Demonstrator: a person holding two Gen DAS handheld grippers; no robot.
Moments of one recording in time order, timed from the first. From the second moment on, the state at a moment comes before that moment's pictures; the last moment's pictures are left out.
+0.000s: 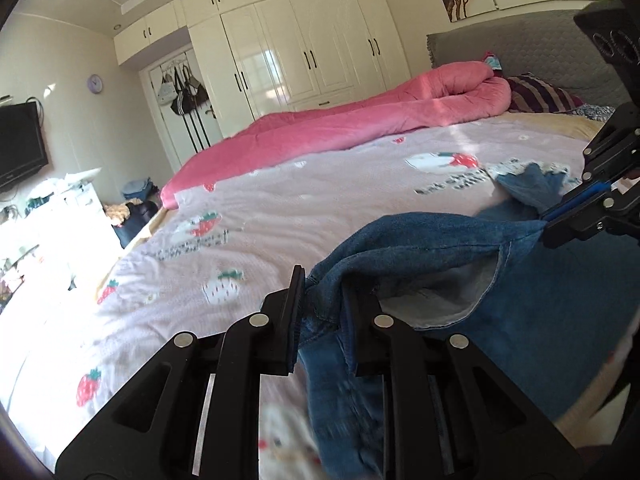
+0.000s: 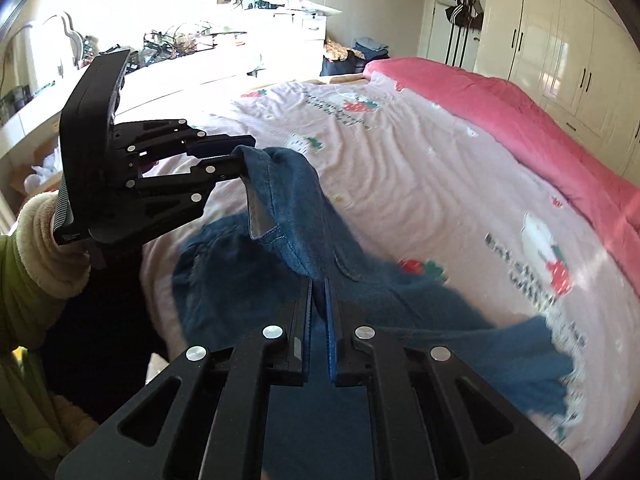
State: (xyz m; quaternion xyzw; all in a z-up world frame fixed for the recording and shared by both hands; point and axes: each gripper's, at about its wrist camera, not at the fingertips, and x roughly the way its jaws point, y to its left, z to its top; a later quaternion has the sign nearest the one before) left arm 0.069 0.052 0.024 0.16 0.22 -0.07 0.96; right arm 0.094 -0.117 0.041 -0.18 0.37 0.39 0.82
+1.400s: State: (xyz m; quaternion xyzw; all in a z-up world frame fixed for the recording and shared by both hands) left arm -0.005 0.063 0.033 0.04 0.33 -0.13 0.93; right arm 0.026 -0.115 -0.054 -0.11 0.44 0.39 0.80
